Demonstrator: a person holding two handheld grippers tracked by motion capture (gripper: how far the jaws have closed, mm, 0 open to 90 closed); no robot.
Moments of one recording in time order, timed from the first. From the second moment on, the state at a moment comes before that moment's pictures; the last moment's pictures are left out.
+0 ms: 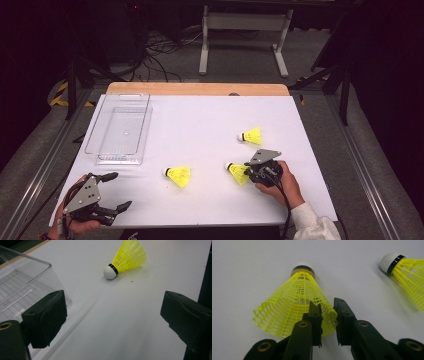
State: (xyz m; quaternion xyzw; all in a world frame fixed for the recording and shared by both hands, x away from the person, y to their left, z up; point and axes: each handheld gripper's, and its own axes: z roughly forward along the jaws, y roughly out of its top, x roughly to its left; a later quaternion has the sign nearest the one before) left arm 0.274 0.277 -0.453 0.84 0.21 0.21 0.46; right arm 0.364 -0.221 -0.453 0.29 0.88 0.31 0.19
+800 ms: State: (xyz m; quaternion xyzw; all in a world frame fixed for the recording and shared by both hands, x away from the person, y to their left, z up) left arm 0.276 0.277 -0.452 0.83 0.21 0.21 0.46; right arm 0.351 -0.218 -0.447 0.25 0.88 0.34 0.24
